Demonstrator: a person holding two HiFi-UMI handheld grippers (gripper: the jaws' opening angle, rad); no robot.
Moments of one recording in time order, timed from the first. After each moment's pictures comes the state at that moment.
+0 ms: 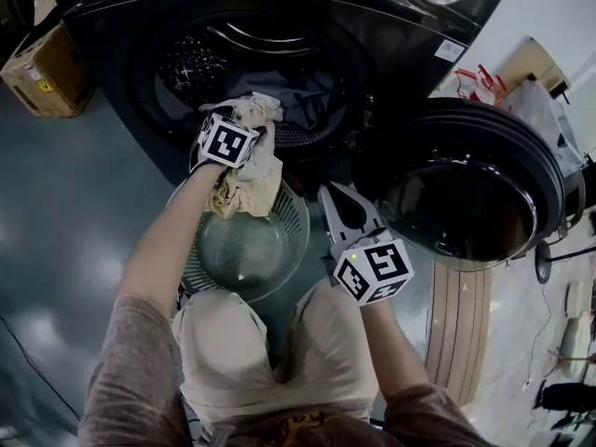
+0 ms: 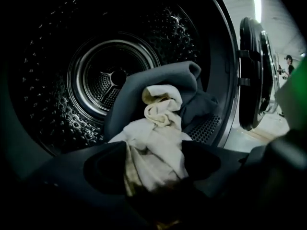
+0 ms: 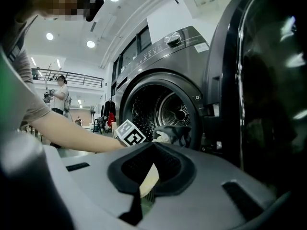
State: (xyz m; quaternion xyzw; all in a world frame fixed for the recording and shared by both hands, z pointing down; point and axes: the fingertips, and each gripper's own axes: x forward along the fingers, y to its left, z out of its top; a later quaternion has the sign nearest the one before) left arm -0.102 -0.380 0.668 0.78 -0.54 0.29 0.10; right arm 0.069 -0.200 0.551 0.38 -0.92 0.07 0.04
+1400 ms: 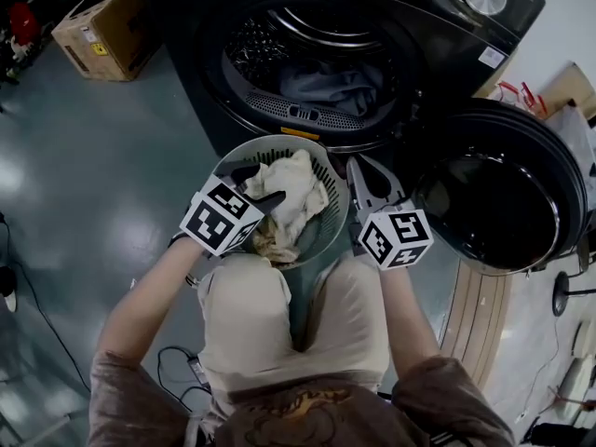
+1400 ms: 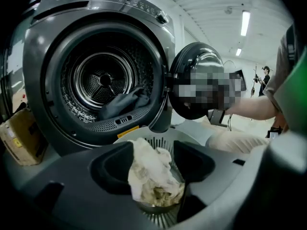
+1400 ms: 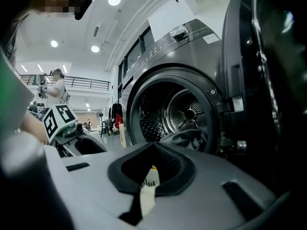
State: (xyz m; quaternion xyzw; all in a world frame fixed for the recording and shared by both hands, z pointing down) left arm -0.079 -0.134 0.617 0.83 -0.45 0.29 0.15; right arm 0.037 -0.205 0.552 0.34 -0.94 0.08 0.03
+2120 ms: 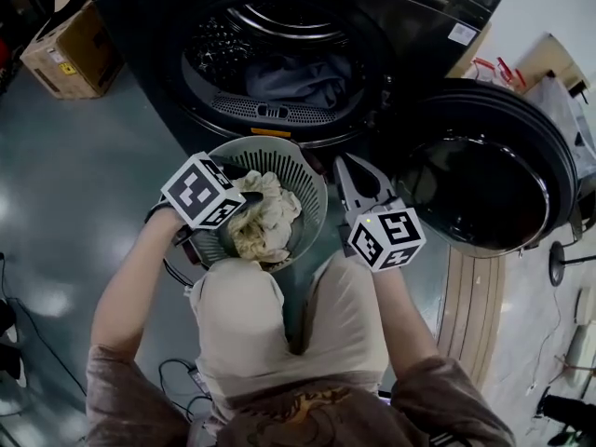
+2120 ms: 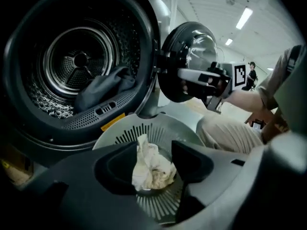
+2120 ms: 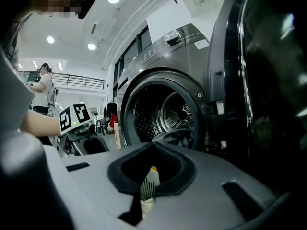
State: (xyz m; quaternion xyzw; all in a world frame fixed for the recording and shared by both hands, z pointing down) left arm -0.067 -0.143 0.642 0.84 -0.31 0.40 0.20; right arm 0.063 -0.206 0.554 0.37 -0.93 0.07 0.03
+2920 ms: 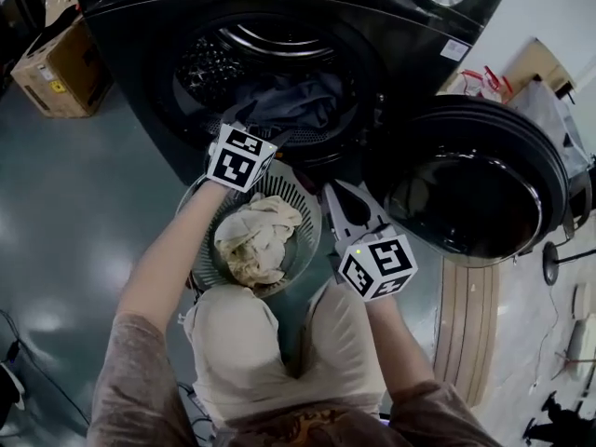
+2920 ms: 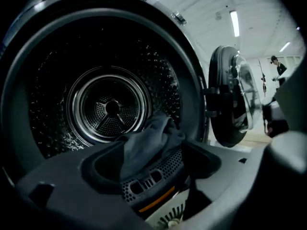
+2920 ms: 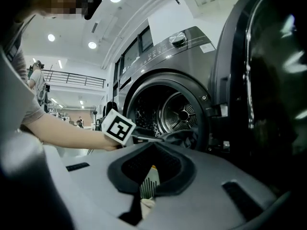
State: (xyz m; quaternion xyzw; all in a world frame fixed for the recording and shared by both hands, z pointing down) left arm -0.064 -0.330 0.586 0.83 -0.52 0.19 0.02; right arm 0.055 -0.190 0.549 0.38 -0.92 0.07 0.04
